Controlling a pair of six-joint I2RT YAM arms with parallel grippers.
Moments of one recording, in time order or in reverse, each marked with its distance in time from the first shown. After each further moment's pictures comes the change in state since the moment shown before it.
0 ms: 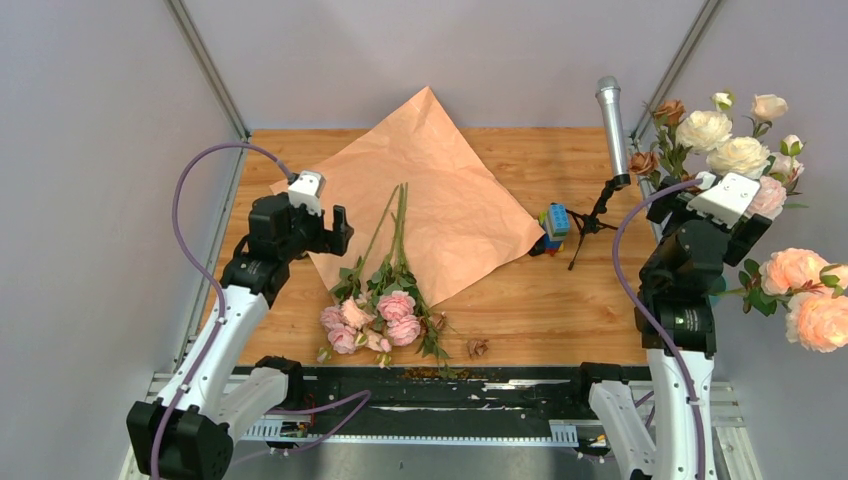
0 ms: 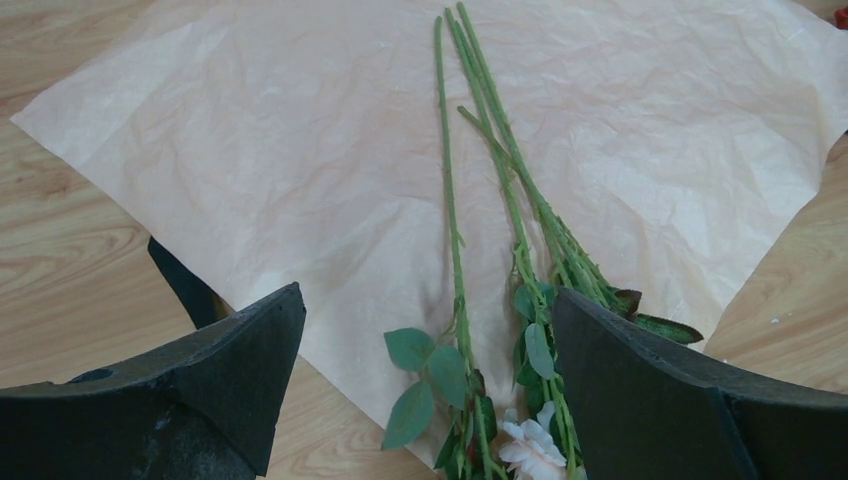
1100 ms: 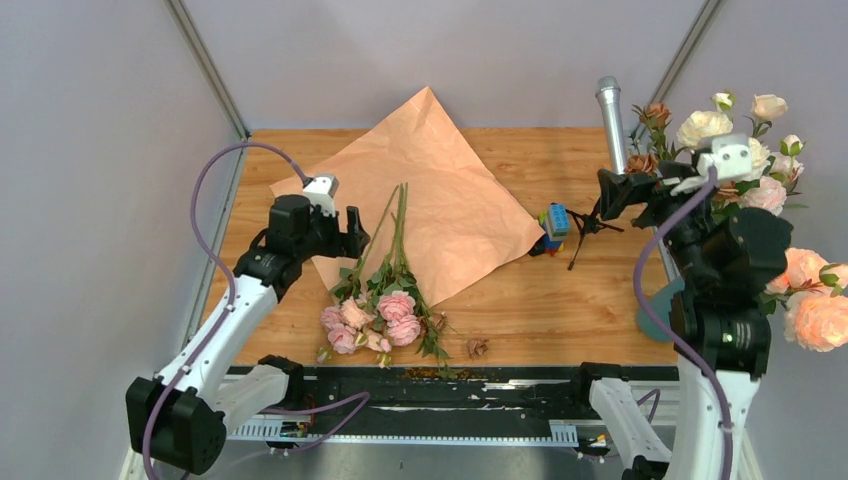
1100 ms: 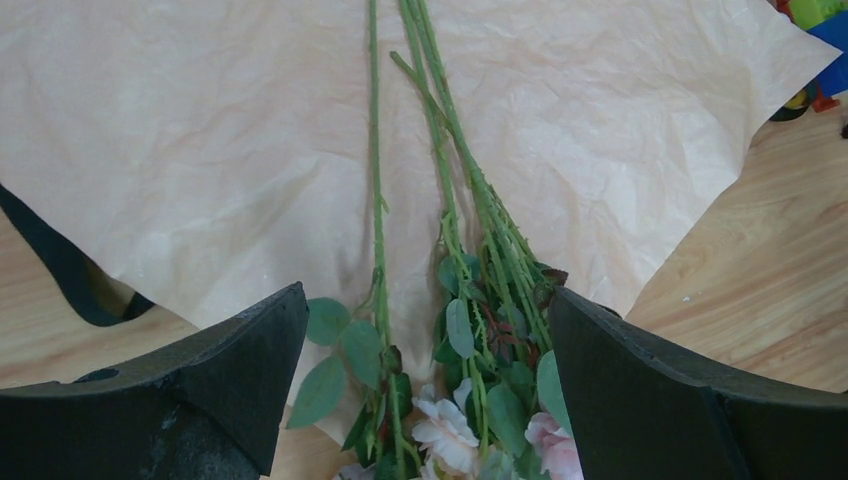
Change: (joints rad) left arm -0.098 0.059 0.022 -0.051 -0.018 -0.164; right arm 0.000 0.057 0.455 -0.380 -0.888 0.180
